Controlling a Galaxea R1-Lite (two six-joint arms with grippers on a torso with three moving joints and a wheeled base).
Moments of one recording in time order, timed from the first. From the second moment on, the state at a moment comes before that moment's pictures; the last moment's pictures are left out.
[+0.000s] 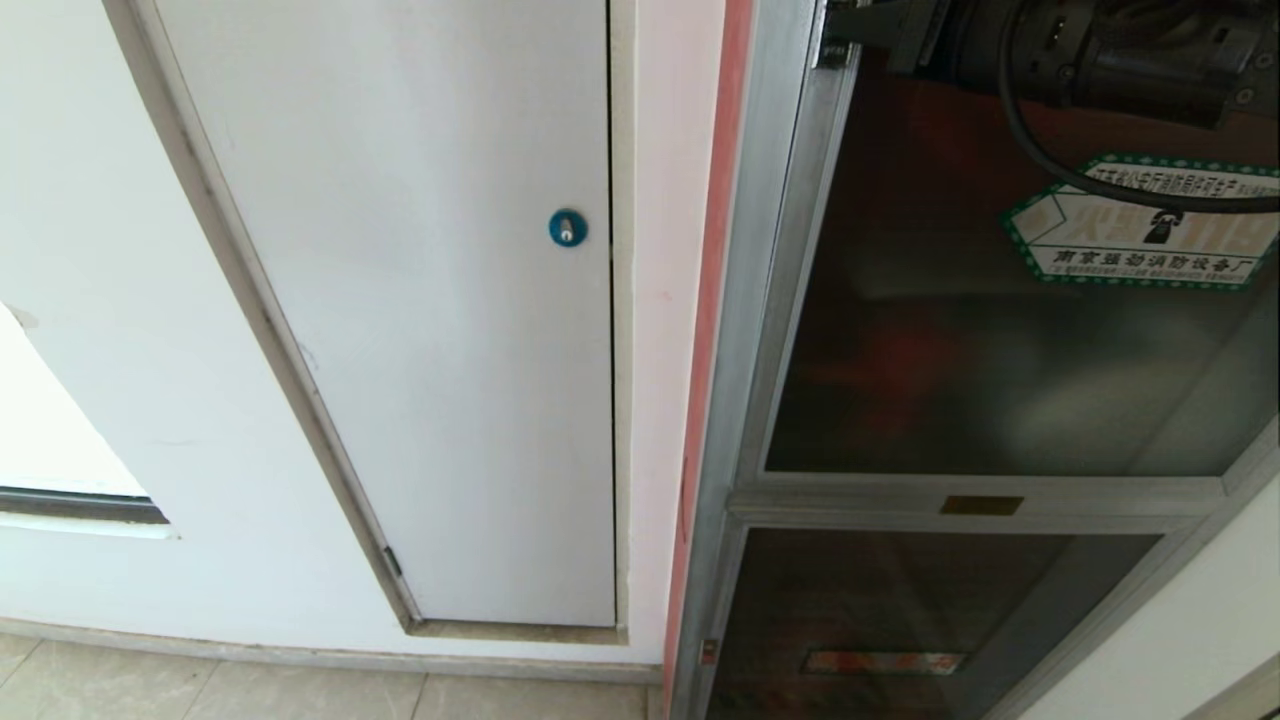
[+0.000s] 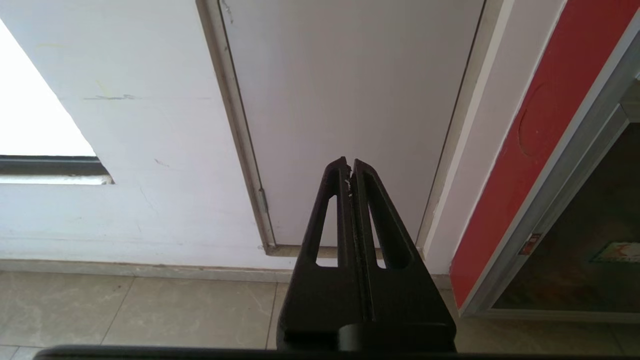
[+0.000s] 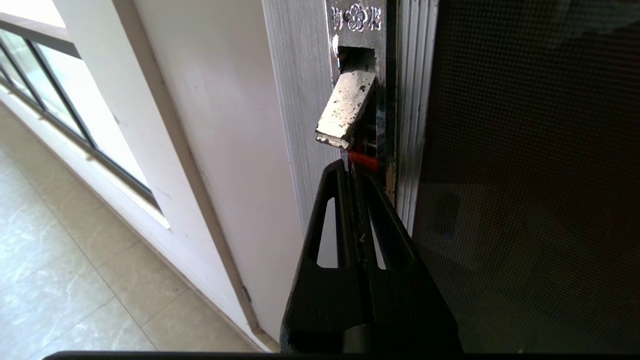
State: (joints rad) left arm 0.01 0.00 0.00 -0.04 -0.01 0.01; right arm 0.33 1.82 -1.95 -0.01 0.26 0.08
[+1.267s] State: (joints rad) left arm 0.01 0.00 0.00 -0.04 -0.01 0.01; right arm 0.49 1.65 -1.87 0.01 0.08 0.13
